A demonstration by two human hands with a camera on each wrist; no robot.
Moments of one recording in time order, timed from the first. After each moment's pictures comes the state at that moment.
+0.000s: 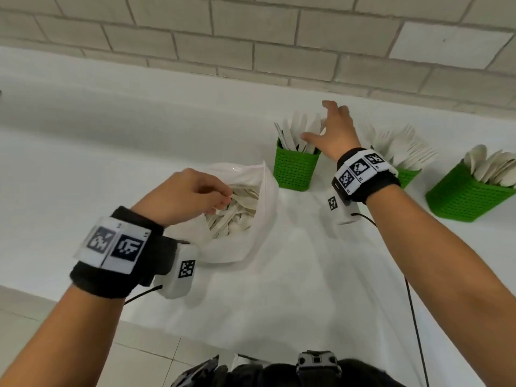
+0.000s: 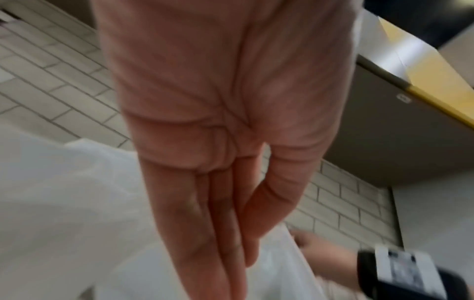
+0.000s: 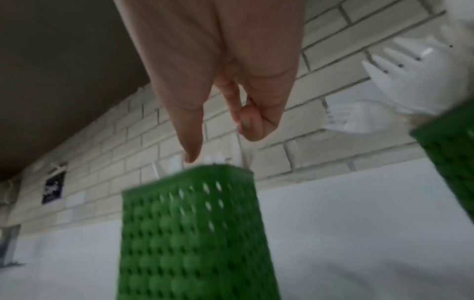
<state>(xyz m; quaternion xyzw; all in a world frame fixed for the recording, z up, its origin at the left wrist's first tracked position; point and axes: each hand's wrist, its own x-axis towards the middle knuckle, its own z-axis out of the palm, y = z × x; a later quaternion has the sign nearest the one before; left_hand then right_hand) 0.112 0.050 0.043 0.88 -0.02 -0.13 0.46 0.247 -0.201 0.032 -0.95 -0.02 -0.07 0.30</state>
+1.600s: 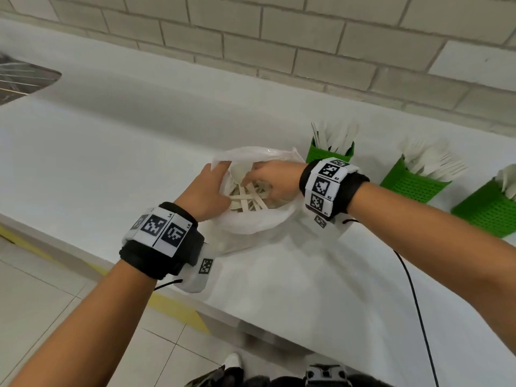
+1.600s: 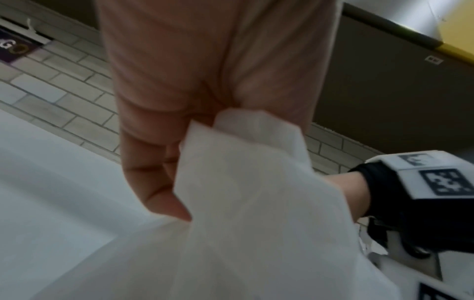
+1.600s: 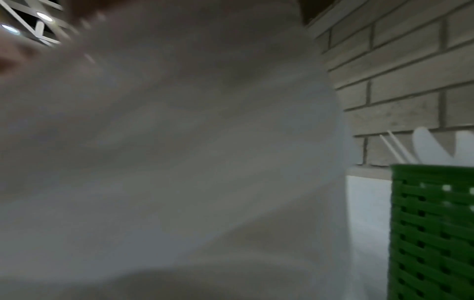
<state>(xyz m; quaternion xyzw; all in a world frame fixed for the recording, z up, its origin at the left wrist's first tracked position) 0.096 0.080 0.010 0.93 0.01 -0.06 0.36 0.188 -0.075 0.013 -0.88 -0.44 0.16 -0.05</state>
